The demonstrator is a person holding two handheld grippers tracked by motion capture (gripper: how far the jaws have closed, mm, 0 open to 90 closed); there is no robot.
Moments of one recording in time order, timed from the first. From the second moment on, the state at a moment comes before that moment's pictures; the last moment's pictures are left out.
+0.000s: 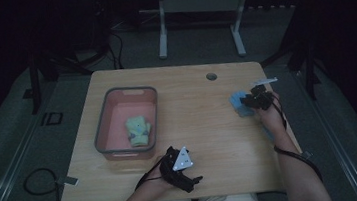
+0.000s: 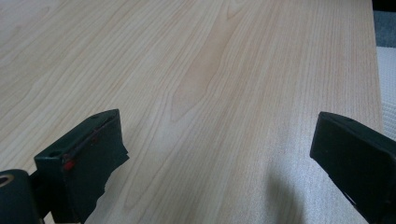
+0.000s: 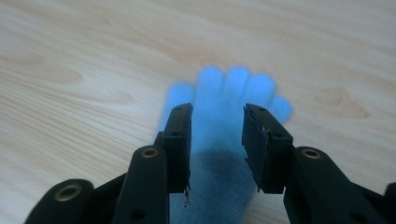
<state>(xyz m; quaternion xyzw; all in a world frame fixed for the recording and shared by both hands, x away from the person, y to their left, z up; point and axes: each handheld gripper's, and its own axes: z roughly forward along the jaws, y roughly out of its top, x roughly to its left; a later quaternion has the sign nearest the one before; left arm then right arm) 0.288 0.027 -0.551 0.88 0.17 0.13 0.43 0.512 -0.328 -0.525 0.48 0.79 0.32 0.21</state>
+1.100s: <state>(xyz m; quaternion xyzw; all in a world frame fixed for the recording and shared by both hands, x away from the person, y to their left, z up) 0.290 0.032 -0.553 0.88 0.18 0.14 0.43 0.442 -0.263 -0.478 0.49 0.76 0.37 0.22</state>
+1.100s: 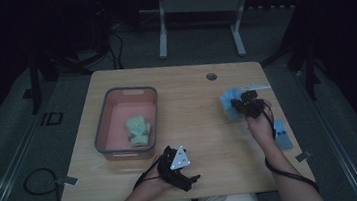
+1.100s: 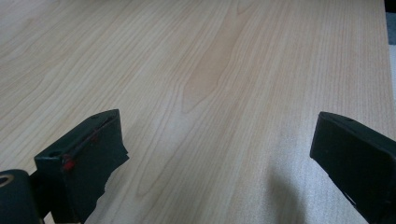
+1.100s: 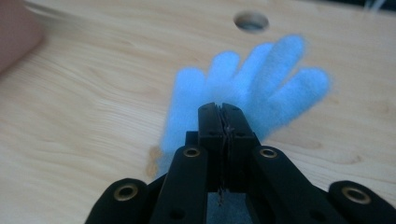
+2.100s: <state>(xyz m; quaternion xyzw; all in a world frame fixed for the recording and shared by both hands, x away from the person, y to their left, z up) 0.287 0.031 -0.555 0.88 0.16 0.16 0.42 0.334 -0.181 -0.508 0.52 0.73 0.39 0.21</state>
